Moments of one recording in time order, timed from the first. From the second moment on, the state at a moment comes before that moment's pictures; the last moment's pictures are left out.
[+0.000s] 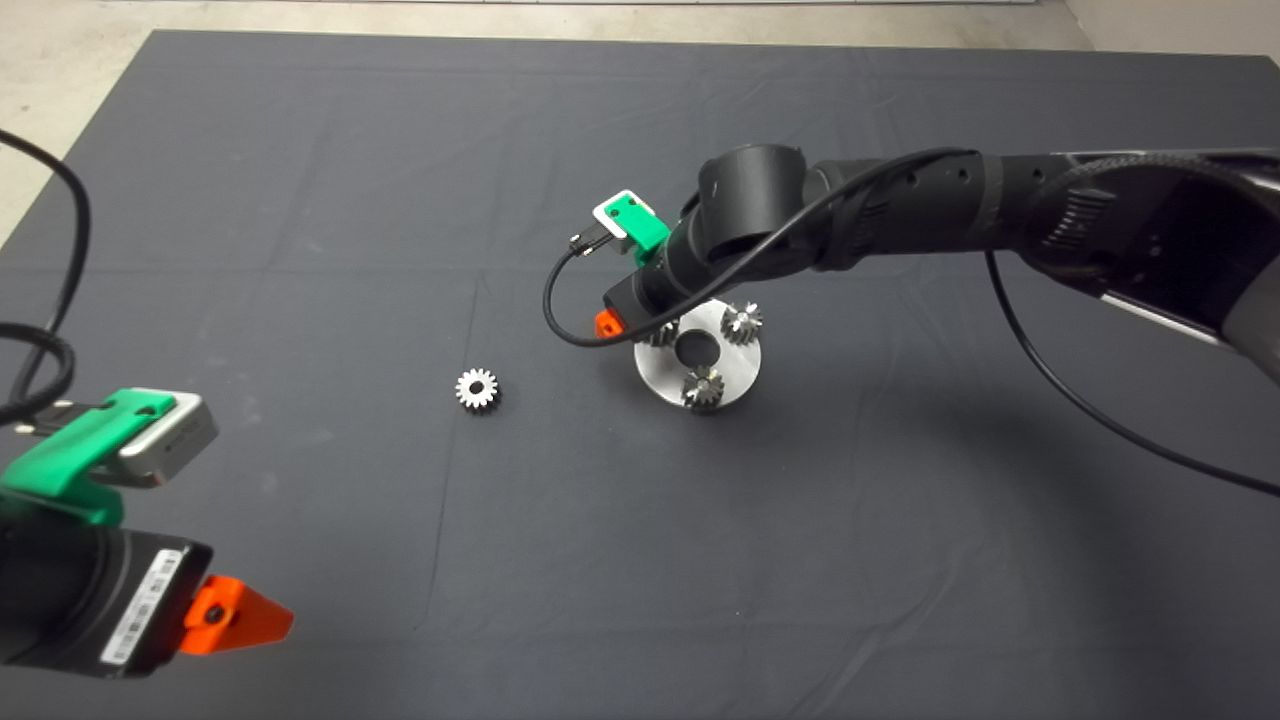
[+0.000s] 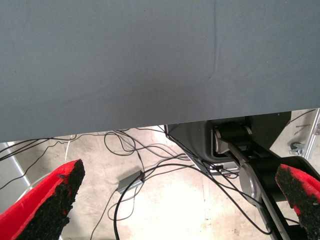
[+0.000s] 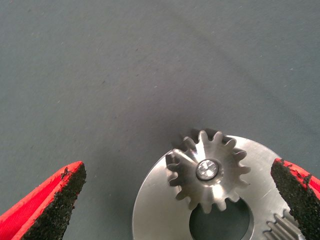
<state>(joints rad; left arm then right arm) -0.76 1.92 -0.31 -0.06 1.53 -1.50 0.34 2.91 -1.31 -0.72 -1.35 1.02</state>
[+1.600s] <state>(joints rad) -0.76 1.92 -0.30 -0.06 1.53 -1.50 0.26 2.90 -1.31 -0.86 -1.38 1.18</state>
